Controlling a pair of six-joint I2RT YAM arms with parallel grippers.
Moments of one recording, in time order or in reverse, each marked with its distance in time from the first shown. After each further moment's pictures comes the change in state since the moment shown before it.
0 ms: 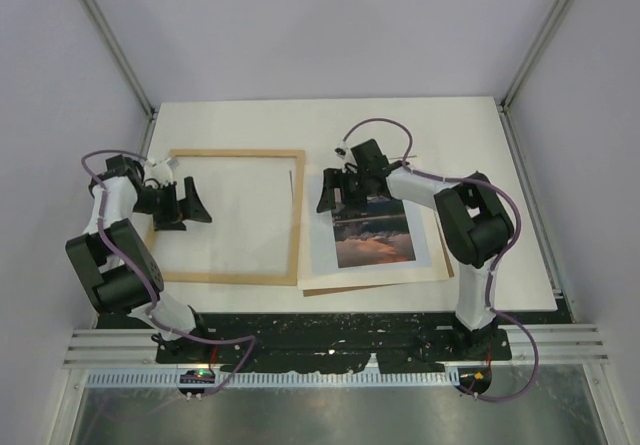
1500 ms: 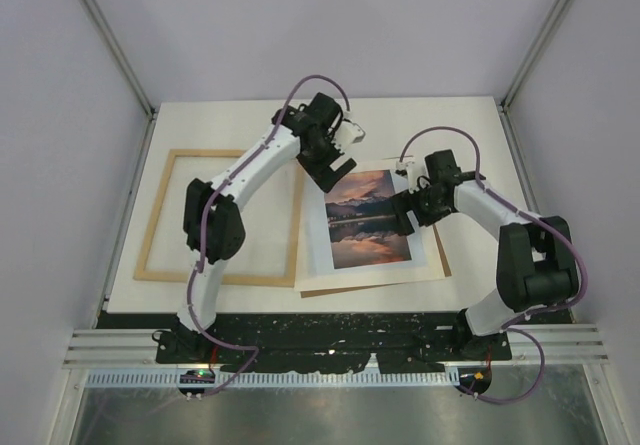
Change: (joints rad) left arm -1.018 0.519 0.927 -0.131 -0.532 0.029; right arm -0.330 -0.386 -0.291 -0.373 0.167 -0.661
